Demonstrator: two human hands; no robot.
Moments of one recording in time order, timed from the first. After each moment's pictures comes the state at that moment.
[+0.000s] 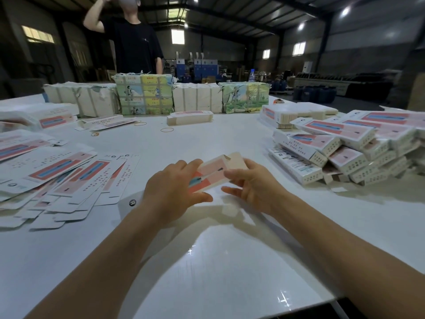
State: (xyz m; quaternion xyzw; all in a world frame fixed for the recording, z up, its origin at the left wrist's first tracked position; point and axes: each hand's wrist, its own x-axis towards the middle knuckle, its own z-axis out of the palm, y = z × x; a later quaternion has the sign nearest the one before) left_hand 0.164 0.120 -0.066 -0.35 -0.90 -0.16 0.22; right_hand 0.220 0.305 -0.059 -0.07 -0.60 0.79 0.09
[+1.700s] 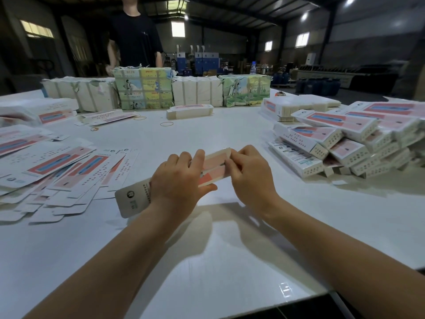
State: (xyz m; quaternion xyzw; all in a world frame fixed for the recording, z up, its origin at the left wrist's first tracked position) left_hand 0.191 0.136 -0.061 -0.31 -0.89 -0.07 0.33; right_hand 0.235 0.283 -0.059 -0.03 -0.89 0.31 0.35
